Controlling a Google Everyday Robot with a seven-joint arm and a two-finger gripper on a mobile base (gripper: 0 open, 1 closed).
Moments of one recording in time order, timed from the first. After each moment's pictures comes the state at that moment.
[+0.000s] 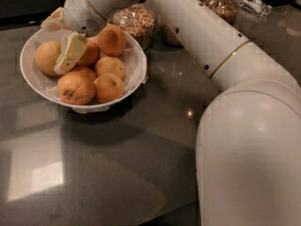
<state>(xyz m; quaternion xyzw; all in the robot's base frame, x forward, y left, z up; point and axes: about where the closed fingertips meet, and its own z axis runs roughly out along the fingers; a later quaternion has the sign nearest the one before) 0.588 0.221 0.961 -0.78 0.43 0.30 0.35</state>
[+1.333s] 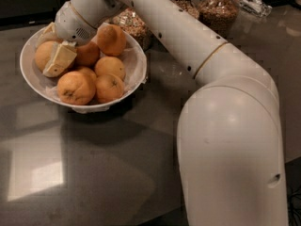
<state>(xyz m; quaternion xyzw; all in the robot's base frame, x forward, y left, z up) 0.586 0.251 0.931 -0.78 0.44 0.32 0.31</state>
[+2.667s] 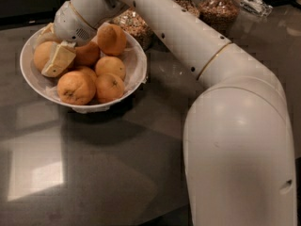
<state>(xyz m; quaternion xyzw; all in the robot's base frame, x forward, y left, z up) 0.581 0.248 0.938 -0.78 0.43 0.32 0.32</state>
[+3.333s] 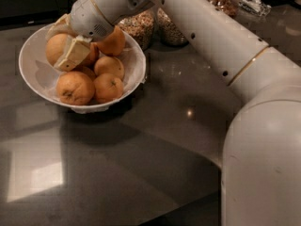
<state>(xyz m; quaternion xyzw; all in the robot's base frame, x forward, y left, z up) 0.573 0.210 0.963 -0.76 0.43 0.31 0.37</state>
